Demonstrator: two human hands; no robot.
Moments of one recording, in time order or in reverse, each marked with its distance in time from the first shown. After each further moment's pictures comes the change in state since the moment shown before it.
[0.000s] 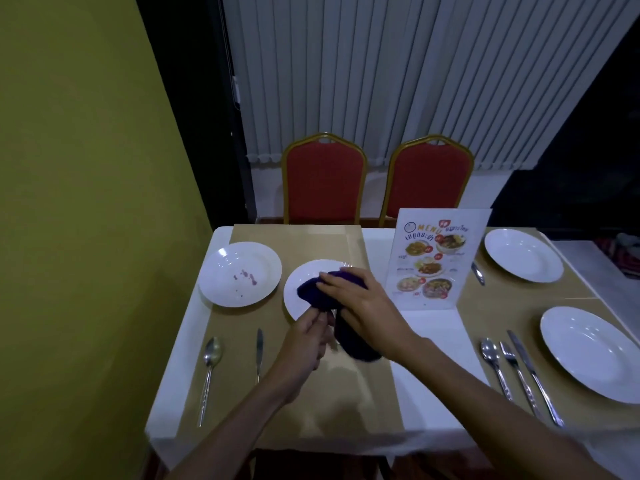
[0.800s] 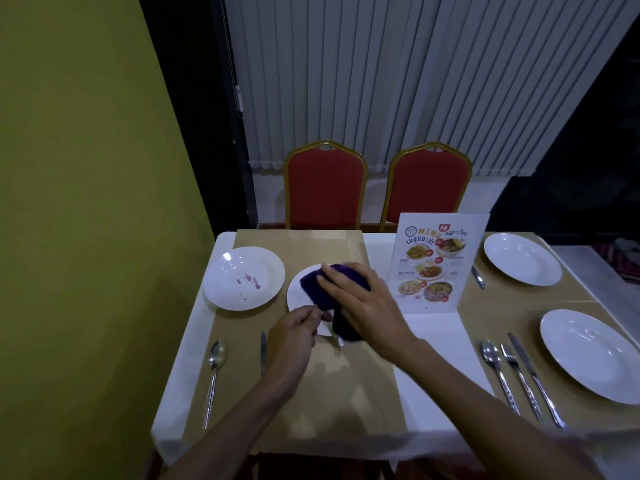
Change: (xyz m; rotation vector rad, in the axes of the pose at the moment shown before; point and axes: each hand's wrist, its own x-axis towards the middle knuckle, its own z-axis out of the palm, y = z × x) left_hand -0.008 0.011 -0.008 0.076 0.281 0.048; right_hand 0.004 -0.019 -0.010 -0.175 0.124 -0.034
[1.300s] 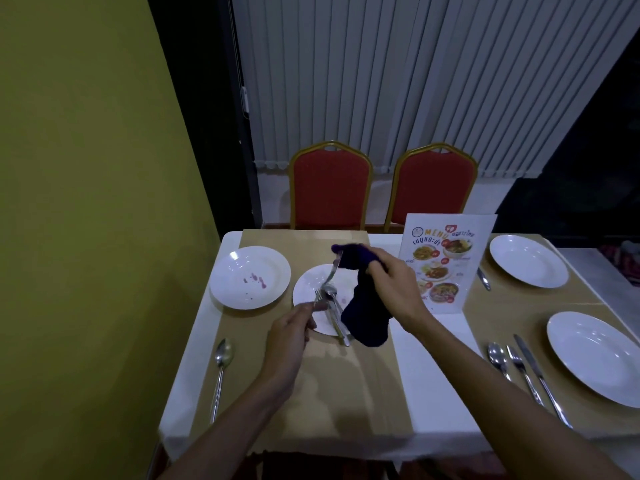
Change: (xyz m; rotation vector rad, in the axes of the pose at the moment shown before) left_hand 0.002 -0.005 -0.019 -0.145 0.016 -0.012; right_hand 0.030 0.017 -0.013 0.741 0.076 0.670
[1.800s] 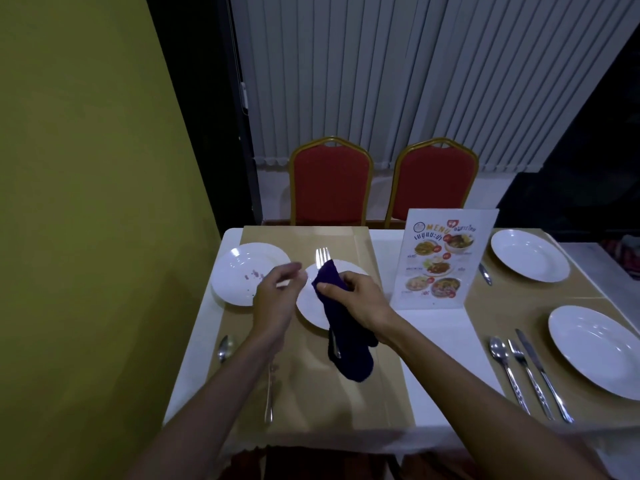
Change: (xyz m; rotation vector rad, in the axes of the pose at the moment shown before) left_hand 0.050 0.013 -0.014 0.038 0.106 0.096; right_hand -0.019 -0.006 0.045 0.117 -0.250 0.209
